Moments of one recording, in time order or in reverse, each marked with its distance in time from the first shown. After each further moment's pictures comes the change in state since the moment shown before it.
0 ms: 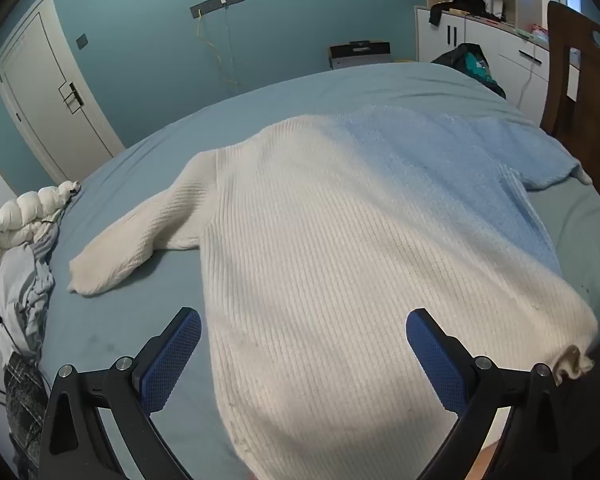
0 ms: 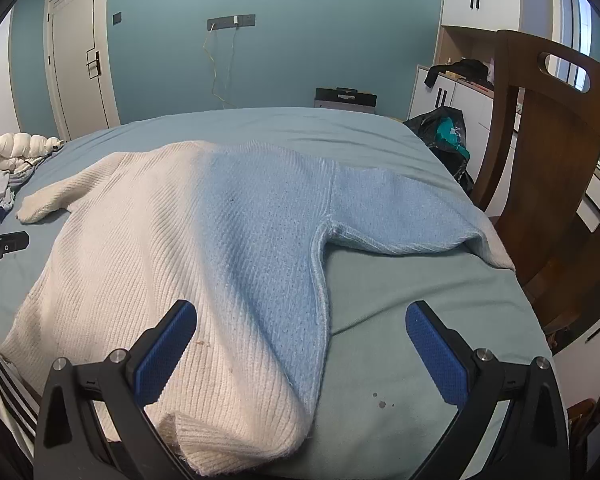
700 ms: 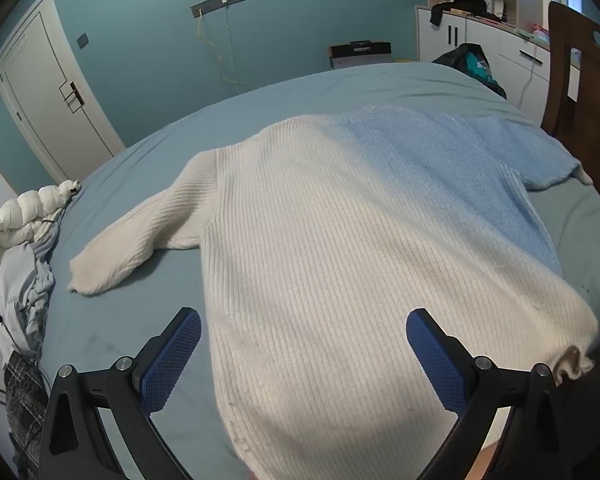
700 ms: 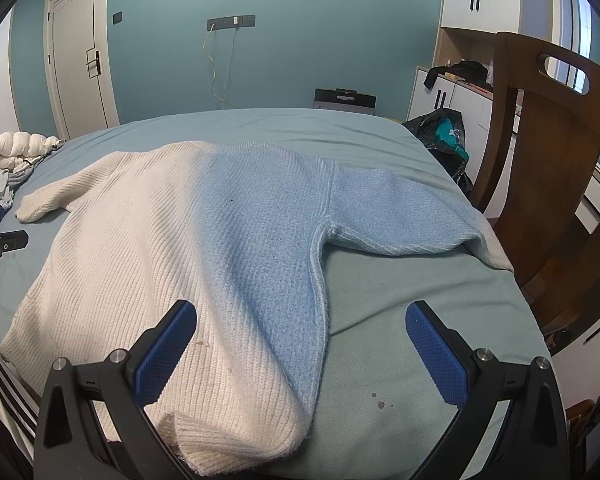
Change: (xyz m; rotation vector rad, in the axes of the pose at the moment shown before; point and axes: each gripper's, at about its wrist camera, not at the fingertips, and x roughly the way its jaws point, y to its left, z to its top) left arm 0.000 0.000 -0.003 0.000 -0.010 -0.002; right arm -0.001 -0.003 -0.001 -0.005 -0.008 -0.005
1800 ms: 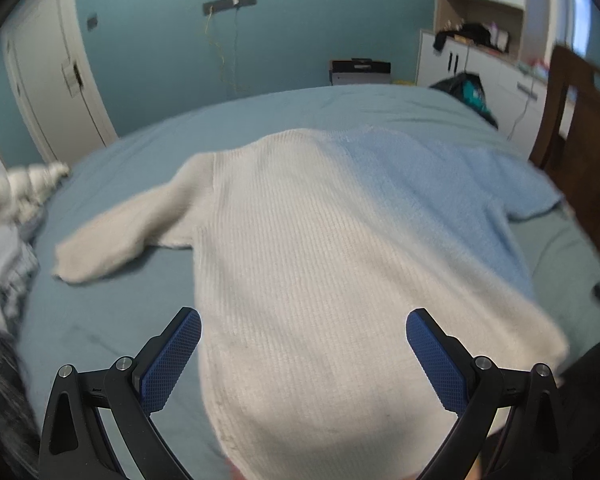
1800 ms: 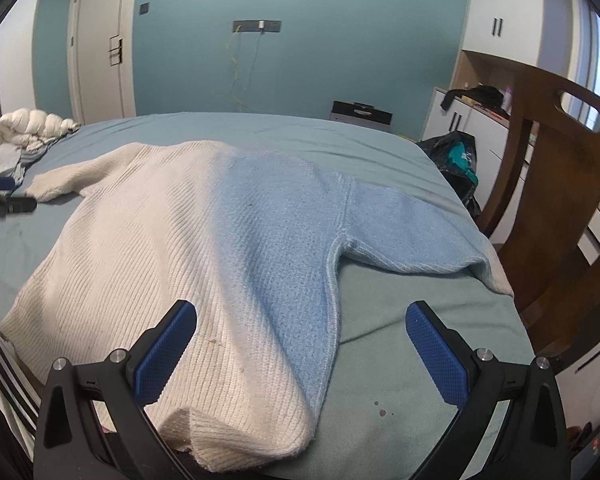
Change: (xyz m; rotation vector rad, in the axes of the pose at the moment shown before) left arm -0.017 0.034 0.004 -0.124 -0.016 -0.122; right arm -0.010 0.022 0.002 -0.069 -0.027 0.040
